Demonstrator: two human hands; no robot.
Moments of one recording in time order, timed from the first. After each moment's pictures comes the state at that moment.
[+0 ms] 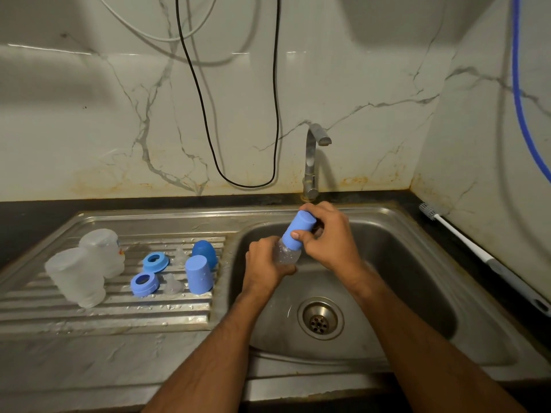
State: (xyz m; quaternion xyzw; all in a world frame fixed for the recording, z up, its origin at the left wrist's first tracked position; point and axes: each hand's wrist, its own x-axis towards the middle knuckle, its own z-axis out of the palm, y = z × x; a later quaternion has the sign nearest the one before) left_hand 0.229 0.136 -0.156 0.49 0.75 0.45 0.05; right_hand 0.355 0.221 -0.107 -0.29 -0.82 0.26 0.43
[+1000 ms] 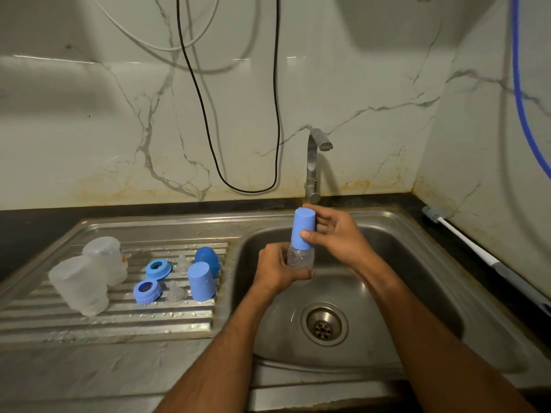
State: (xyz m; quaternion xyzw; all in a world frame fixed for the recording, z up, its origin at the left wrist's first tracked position) left_hand 0.235 0.143 -0.150 0.49 0.69 0.49 0.19; right_hand 0.367 0.231 -0.091 -0.26 -0.75 0.49 0.36
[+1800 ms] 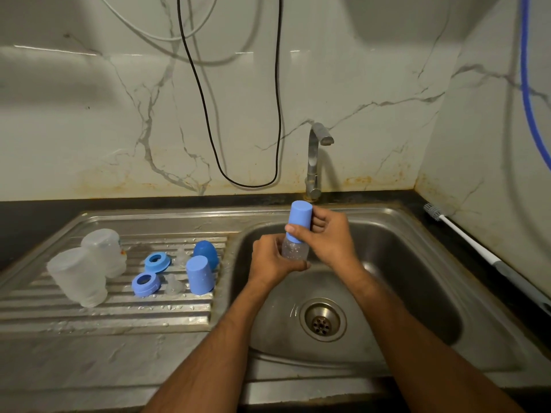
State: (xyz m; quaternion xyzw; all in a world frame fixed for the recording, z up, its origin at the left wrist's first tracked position) left_hand 0.228 0.142 -0.150 0.50 0.68 0.52 0.15; right_hand 0.348 0.214 -0.101 -0.27 -0.71 0.48 0.44
